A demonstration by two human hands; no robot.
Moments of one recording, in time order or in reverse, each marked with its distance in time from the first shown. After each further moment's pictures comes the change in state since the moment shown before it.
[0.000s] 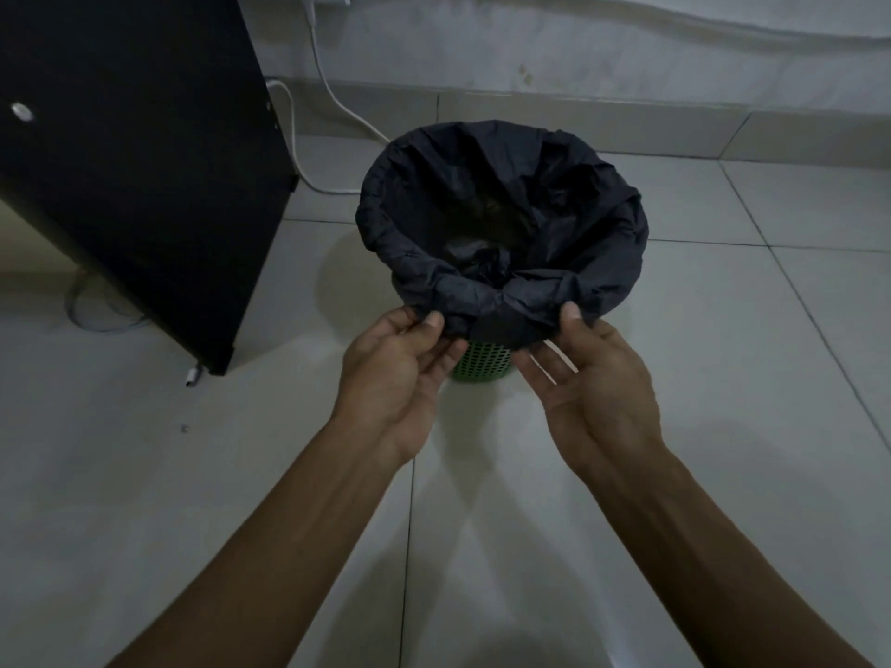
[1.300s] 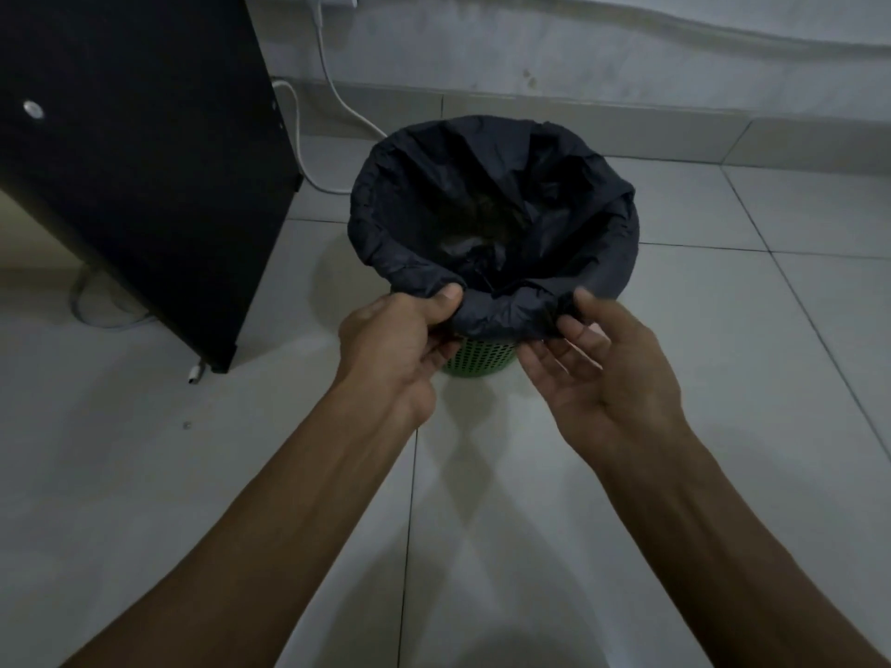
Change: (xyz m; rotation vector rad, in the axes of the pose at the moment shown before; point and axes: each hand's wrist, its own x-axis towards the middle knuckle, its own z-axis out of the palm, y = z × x) left_hand 0.005 0.017 0.017 0.144 0.170 -0.013; right_hand -0.012 -0.023 0.018 0.041 0.154 0.179
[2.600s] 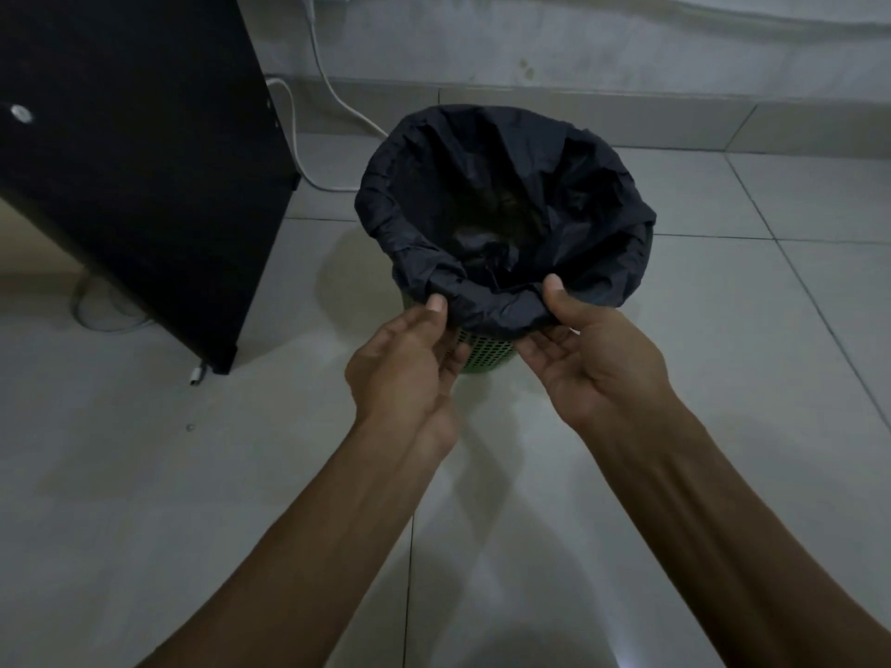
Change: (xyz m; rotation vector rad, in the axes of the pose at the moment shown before) left_hand -0.019 -0.023 0.003 -0.203 0.087 0.056; right_hand 0.009 0.001 0.012 -0.016 -0.083 -0.026
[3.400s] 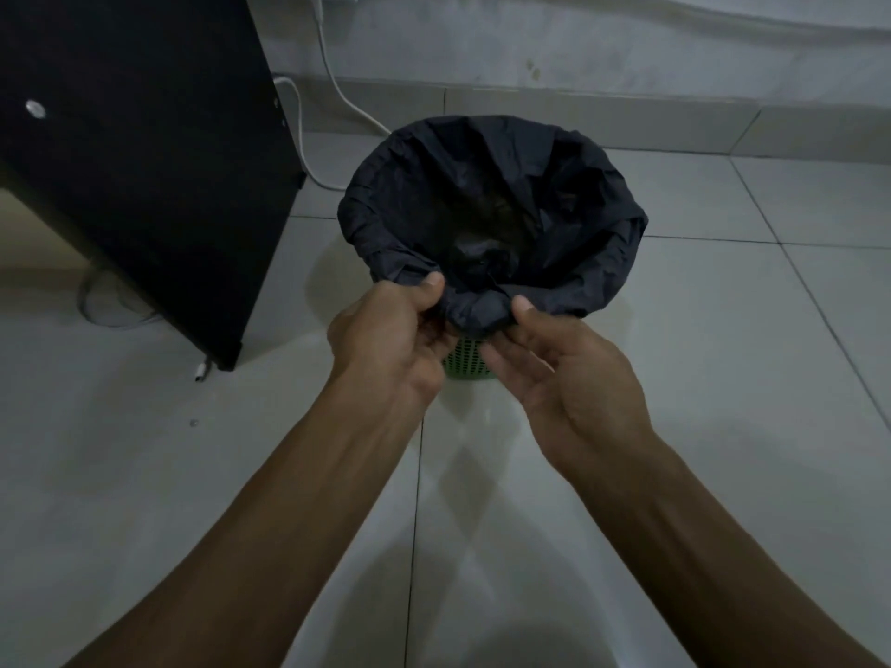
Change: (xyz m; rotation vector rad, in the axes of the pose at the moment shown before) left_hand 0.020 0.028 0.009 0.010 -0.032 -0.091; right_hand -0.019 0.020 -0.003 -0.094 -0.088 -0.016
